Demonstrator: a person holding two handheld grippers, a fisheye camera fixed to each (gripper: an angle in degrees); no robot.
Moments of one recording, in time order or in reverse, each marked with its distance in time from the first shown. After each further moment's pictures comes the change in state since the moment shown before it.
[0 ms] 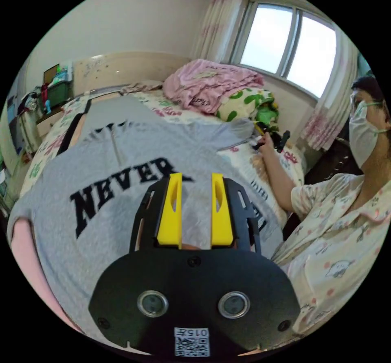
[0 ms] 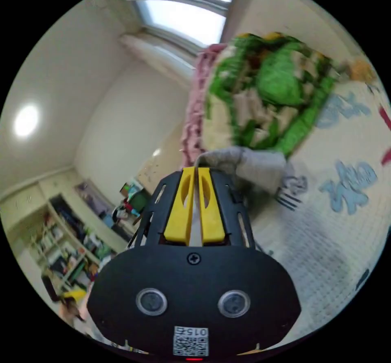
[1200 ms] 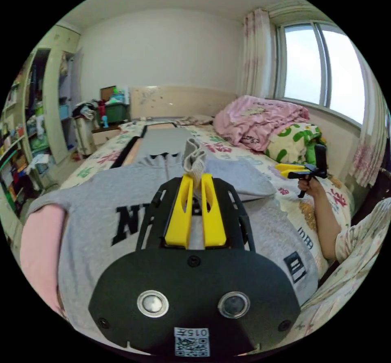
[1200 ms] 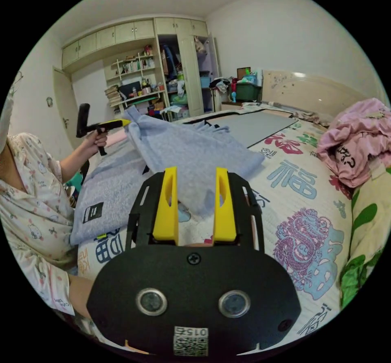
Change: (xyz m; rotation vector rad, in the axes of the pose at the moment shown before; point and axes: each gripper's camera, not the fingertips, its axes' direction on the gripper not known) left arm -0.008 0.098 -0.217 0.218 -0.572 -0.155; right arm -0.019 0.299 0.070 -0.780 -0.535 -0.790
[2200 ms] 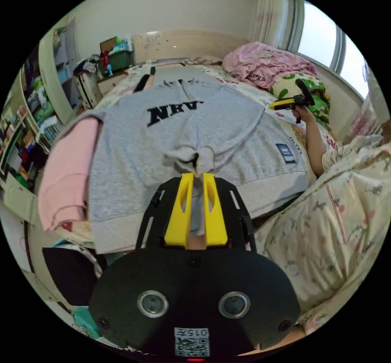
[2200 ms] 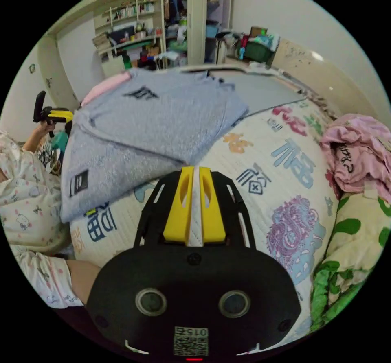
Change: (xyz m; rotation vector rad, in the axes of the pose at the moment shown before) left arm -0.020 0.209 -0.145 -0.312 -0.036 0.061; right arm 0.144 0.128 0.082 -0.165 0.087 -0.063
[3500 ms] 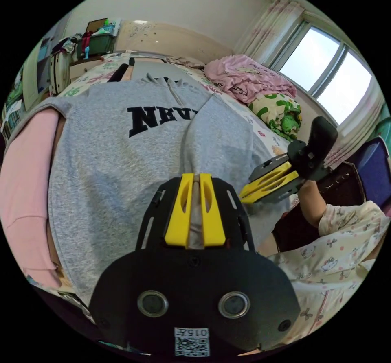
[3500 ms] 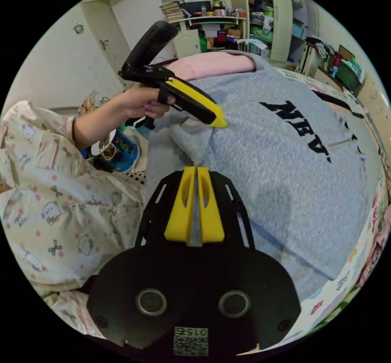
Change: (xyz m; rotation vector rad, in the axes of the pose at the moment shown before) left arm 0.034 0.164 0.311 -0.107 0.435 -0.055; right arm -0.137 0.096 0.226 -0.316 -0.314 -0.276
